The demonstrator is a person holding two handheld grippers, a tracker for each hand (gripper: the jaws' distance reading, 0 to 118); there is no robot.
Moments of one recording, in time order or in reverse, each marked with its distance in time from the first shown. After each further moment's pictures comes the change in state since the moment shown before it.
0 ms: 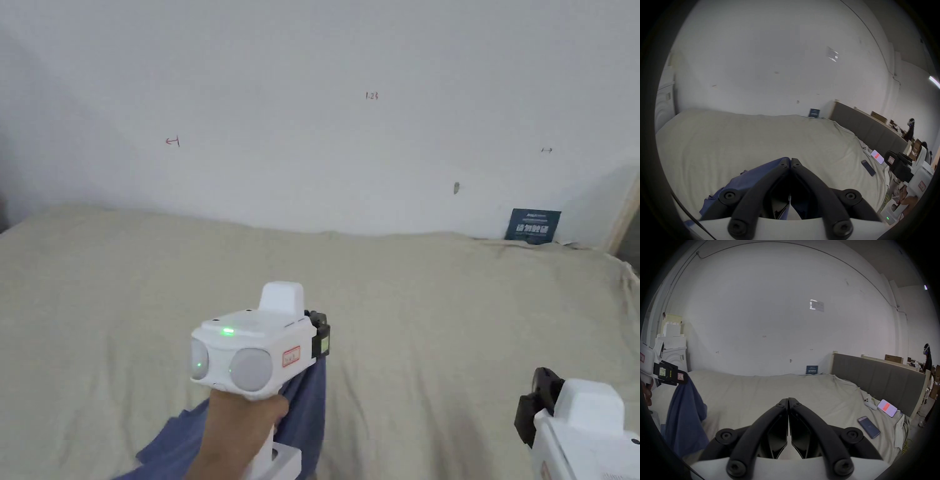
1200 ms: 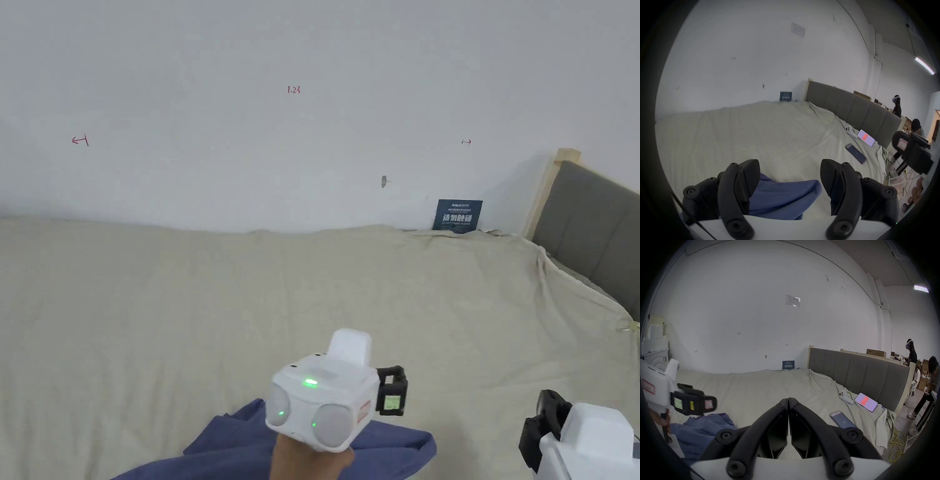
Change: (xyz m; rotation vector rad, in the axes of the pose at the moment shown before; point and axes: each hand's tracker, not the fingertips) left arm 0.139 -0.053 -0.064 -0.050 -0.118 -0.120; right arm 0.069 -0.014 0.009 -0.043 -0.145 -0.034
